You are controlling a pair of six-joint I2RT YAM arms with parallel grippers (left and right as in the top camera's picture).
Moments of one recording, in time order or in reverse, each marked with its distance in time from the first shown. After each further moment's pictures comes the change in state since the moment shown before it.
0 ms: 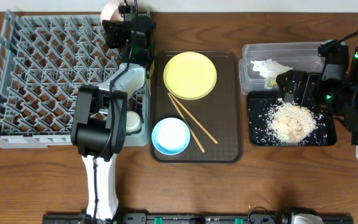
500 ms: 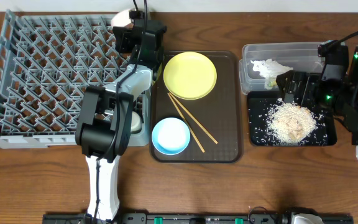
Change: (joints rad) left arm -0.054 0.000 0.000 -0.135 0.003 -0.051; right arm 0.000 0.000 0.000 -0.004 0.000 0.000
